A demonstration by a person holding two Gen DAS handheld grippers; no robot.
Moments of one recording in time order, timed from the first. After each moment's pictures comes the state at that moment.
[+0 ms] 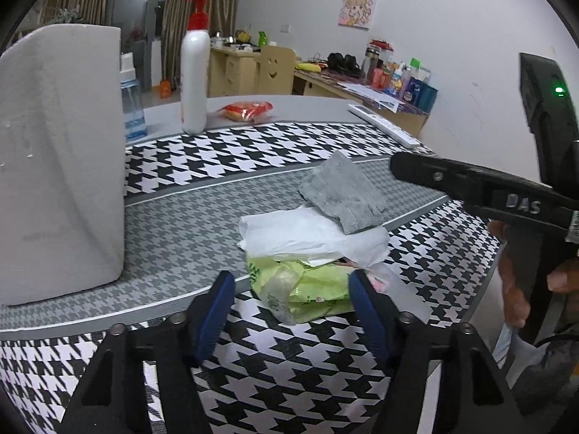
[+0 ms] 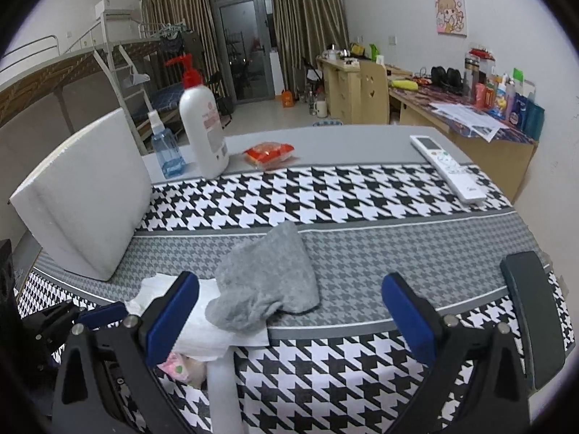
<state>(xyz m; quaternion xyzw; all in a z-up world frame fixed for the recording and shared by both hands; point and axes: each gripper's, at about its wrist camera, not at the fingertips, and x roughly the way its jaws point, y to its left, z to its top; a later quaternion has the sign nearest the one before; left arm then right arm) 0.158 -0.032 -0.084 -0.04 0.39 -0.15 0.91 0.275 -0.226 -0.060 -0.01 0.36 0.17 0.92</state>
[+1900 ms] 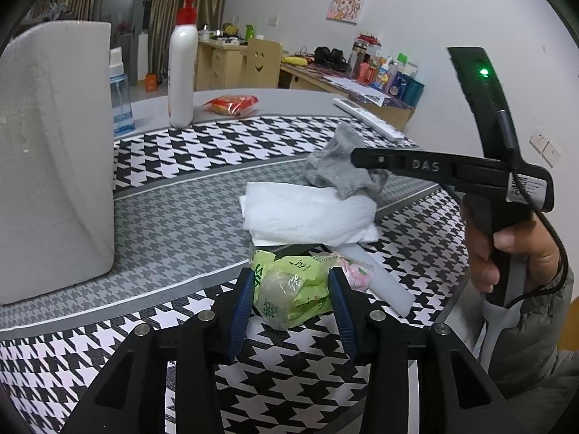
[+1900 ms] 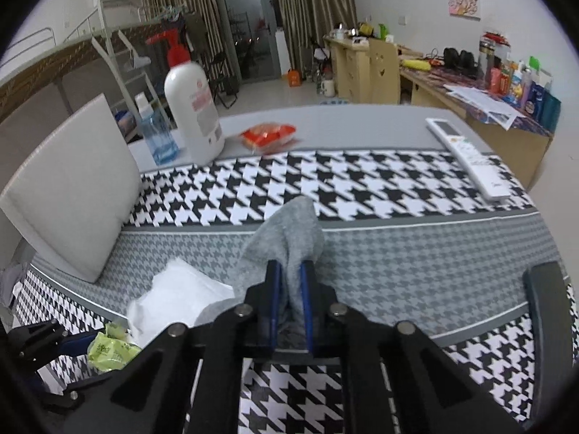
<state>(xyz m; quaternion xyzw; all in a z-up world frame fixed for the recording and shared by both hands) 0.145 -0.027 -0.079 -0.05 0.40 -0.18 0.90 0.303 -0.227 -0.064 0.00 0.39 0.19 0.90</state>
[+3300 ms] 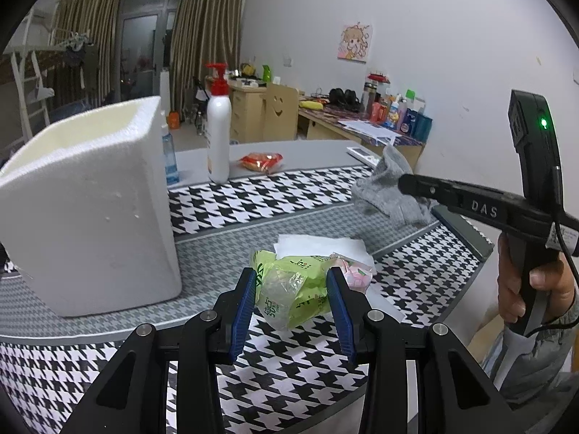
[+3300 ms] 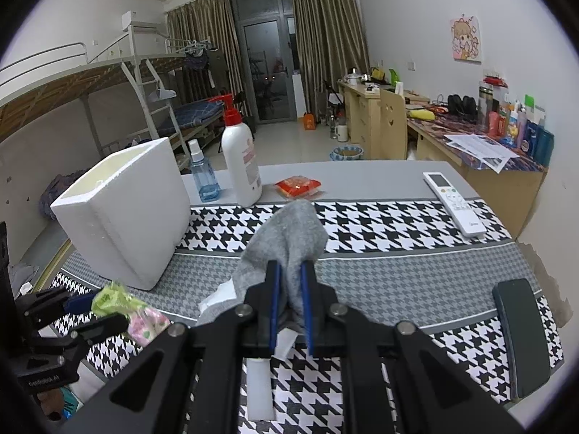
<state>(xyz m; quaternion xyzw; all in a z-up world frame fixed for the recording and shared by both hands) 0.112 -0.007 -0.029 -0.03 0.32 -0.13 0.94 0.241 -0.224 -0.016 -0.01 0.30 0.22 0.93</state>
